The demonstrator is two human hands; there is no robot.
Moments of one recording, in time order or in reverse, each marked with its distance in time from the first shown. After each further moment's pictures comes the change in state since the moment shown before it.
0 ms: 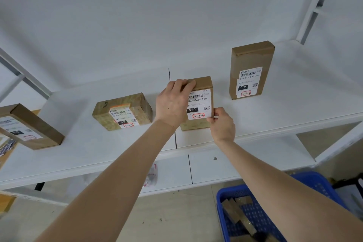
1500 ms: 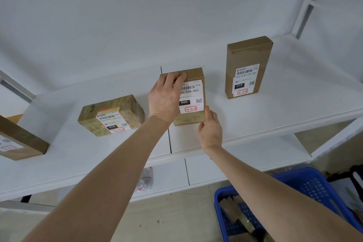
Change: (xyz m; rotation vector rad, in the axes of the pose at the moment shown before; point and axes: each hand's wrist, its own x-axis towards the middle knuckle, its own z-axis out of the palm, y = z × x) left_hand 0.022 -0.017 0.038 0.052 0.147 0.015; right_hand -0.003 -0.004 0.025 -0.154 0.010 -0.133
